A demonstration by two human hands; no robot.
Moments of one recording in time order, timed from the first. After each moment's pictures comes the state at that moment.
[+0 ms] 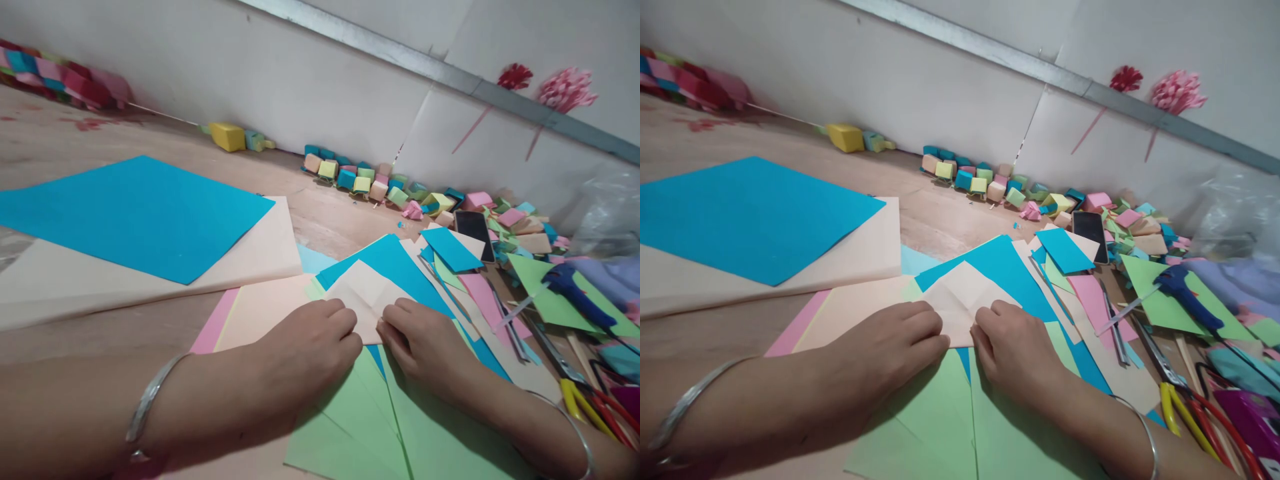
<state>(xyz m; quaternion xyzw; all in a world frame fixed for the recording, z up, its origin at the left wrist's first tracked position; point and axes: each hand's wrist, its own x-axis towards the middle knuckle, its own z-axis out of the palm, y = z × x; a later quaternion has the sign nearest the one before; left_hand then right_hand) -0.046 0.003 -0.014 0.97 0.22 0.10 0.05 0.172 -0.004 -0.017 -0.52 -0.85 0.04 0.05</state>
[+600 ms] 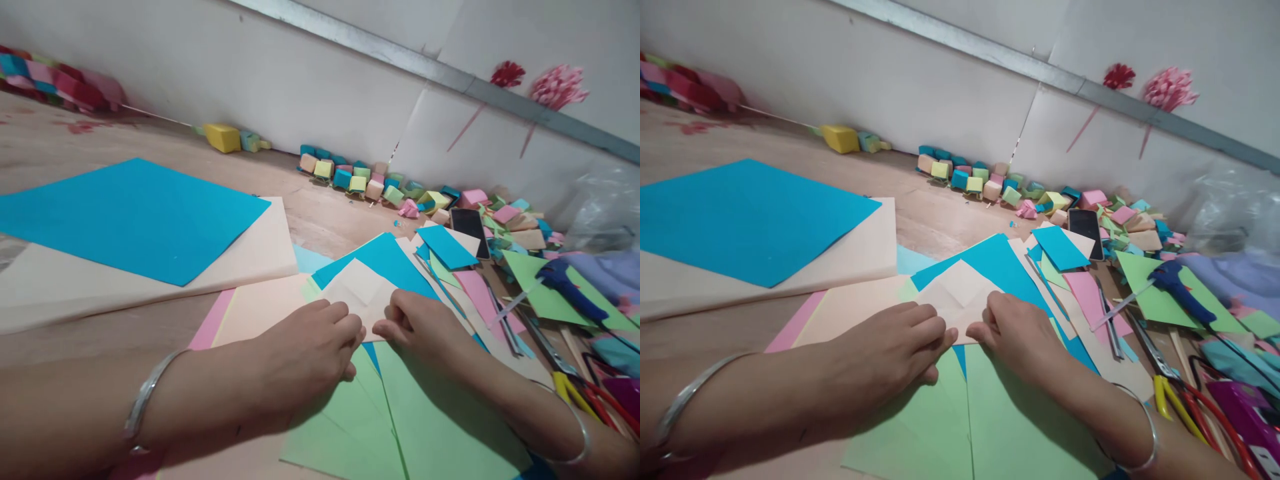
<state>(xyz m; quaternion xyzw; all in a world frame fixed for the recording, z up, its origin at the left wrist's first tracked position) -0.040 0.008 -0.022 0.97 0.20 0.11 -0.01 0.181 0.006 -0.010 -0.60 -0.79 0.10 0.05</state>
